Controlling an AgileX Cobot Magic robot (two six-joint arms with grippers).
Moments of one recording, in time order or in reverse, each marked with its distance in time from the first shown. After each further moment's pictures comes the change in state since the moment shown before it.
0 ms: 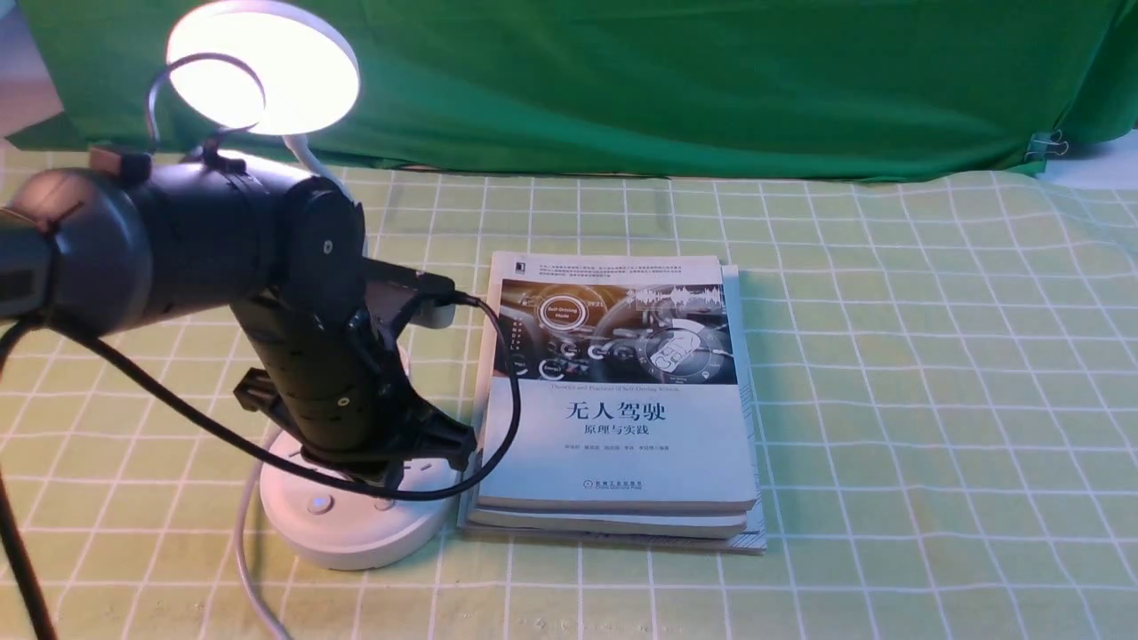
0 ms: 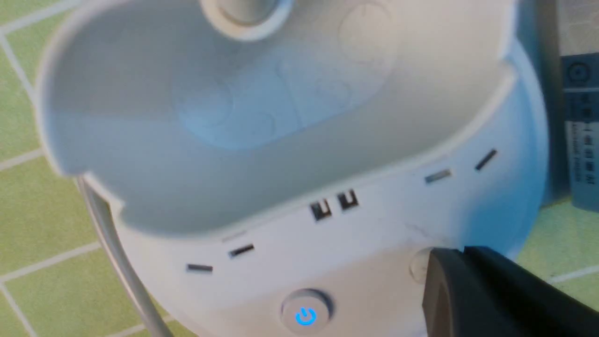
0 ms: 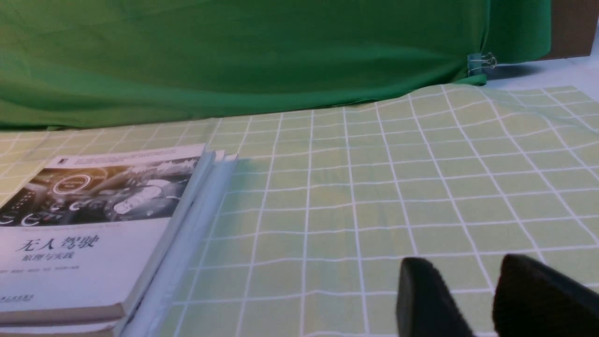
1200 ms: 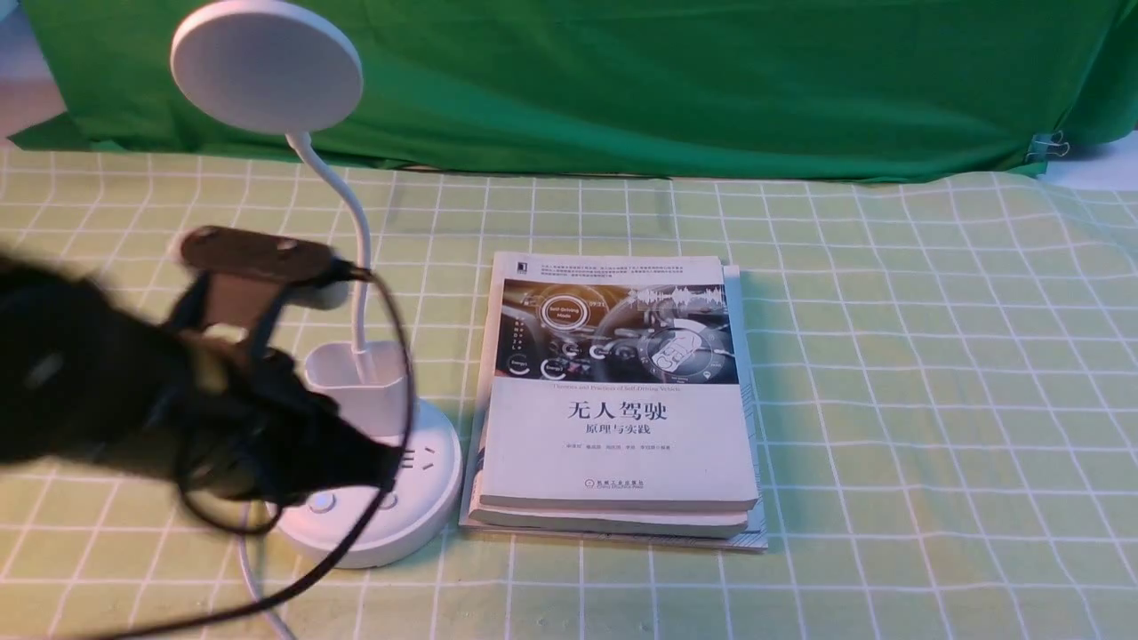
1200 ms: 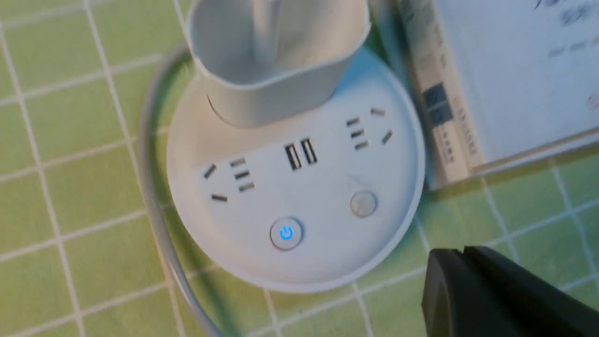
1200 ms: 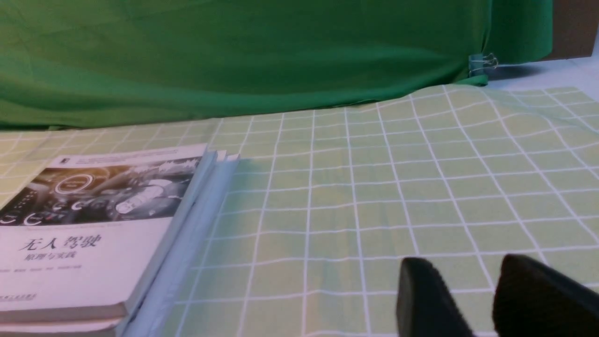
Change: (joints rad) right arm 0.000 0.000 0.000 0.000 0.001 0.000; left arm 0.004 -0.563 0.410 -0.038 -0.361 -0.022
